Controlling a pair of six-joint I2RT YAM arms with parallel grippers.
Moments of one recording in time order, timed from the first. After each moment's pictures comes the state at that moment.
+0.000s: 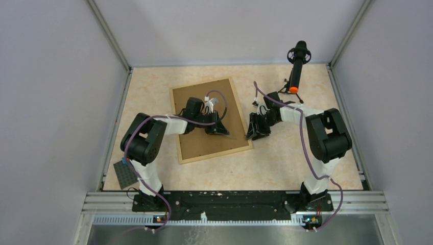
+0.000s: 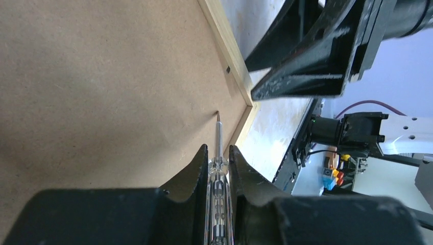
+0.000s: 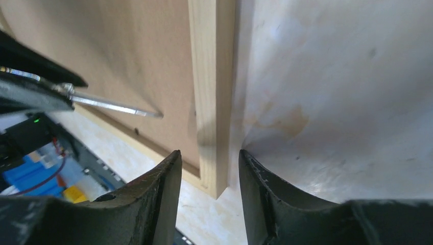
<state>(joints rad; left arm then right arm) -0.43 1.85 0.92 0.20 0.83 -0.60 0.34 1.84 1.11 -0.49 -0.55 0.25</state>
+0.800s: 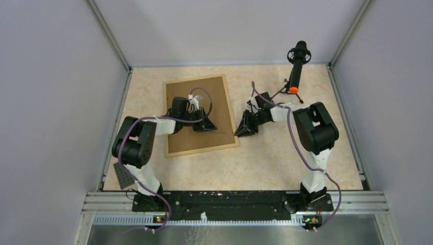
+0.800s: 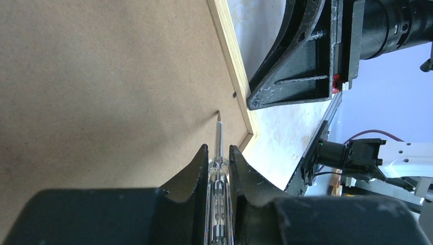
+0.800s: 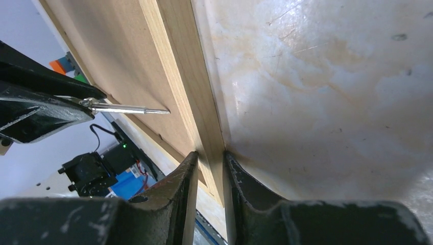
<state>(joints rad) -0.28 1.79 0.87 0.18 0.80 -0.57 0.41 1.99 1.13 -0.25 -0.70 0.65</state>
